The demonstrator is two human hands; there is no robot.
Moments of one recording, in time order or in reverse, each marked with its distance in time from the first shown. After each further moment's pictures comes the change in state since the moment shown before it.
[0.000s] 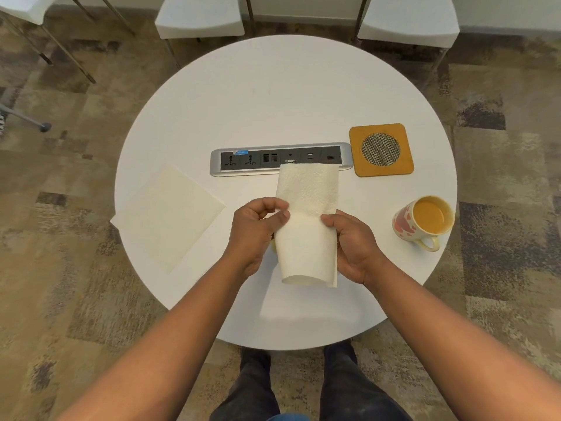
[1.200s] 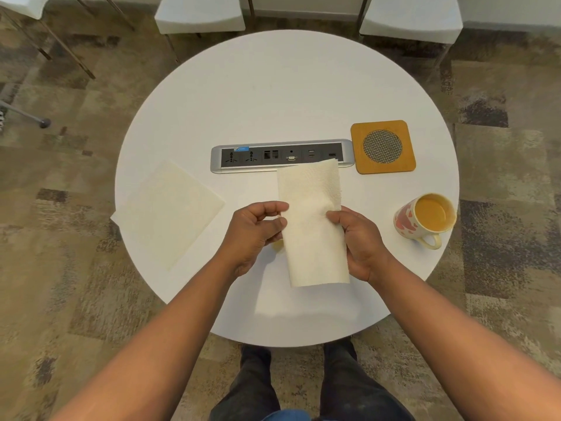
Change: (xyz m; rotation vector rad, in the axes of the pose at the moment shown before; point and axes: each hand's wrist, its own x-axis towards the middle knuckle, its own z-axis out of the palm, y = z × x) left_hand 0.003 -0.012 -0.020 0.041 -0.121 -0.028; right_hand 0.004 0.000 -0.010 -0.036 0.060 -0.017
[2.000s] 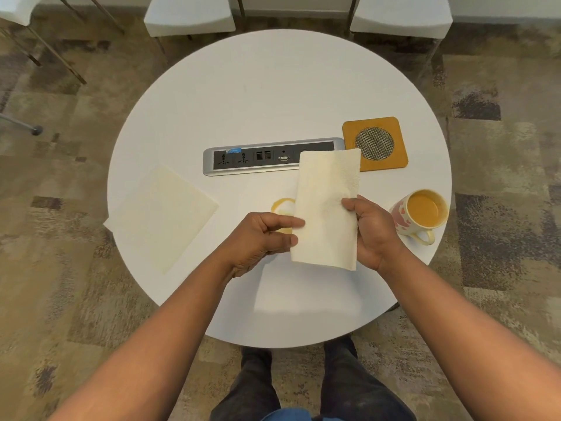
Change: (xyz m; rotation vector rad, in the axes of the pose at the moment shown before) left_hand -0.001 0.008 0.009 0.091 -0.328 -0.138; right_hand 0.002 -0.025 -0.018 0.067 0.099 -0.070
